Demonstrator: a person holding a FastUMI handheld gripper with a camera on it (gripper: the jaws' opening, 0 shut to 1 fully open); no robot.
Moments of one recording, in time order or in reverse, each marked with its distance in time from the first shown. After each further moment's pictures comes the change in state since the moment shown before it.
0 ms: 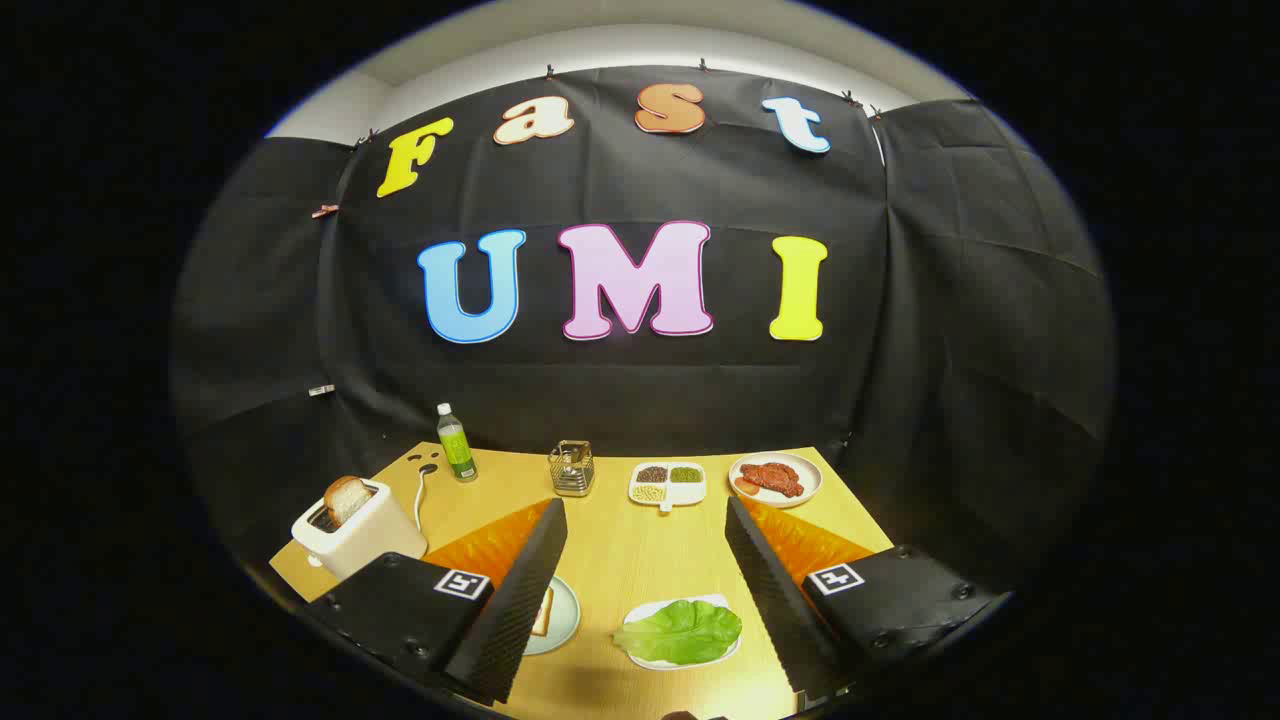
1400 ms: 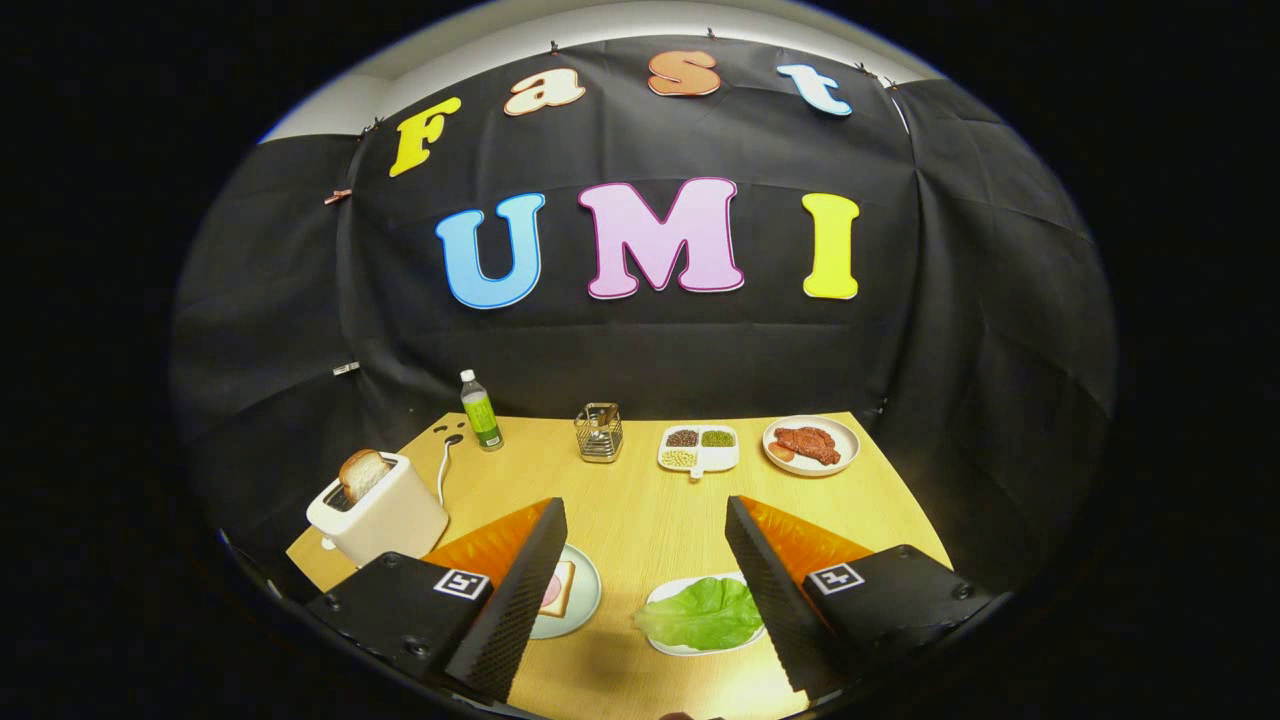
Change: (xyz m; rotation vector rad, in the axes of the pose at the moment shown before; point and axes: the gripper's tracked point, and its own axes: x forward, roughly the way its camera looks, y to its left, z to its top) arm 0.021 0.011 -0.037 0.018 0.117 0.100
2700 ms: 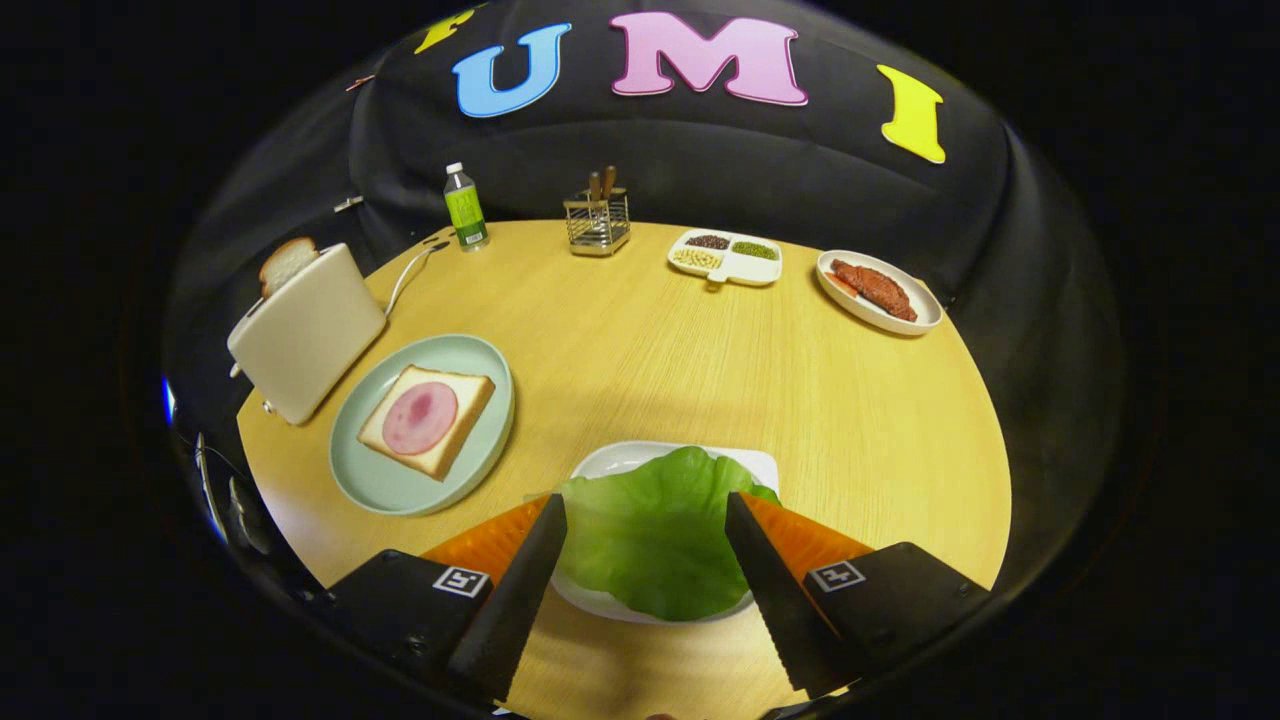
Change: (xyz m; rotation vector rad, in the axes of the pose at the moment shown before) arm 0.089 -0.062 -0.216 -0.155 0.491 0.120
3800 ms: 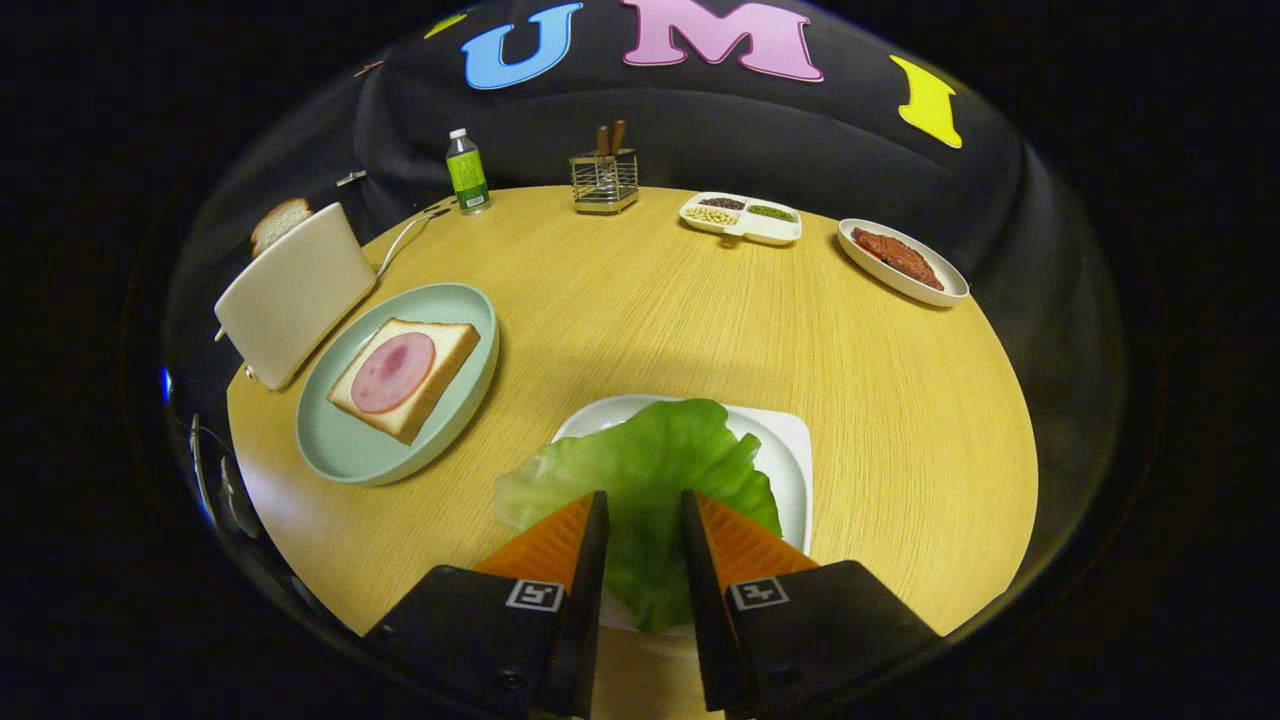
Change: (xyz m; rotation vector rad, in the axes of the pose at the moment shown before) arm 0.023 0.002 -0.025 -0.027 0.064 0.028
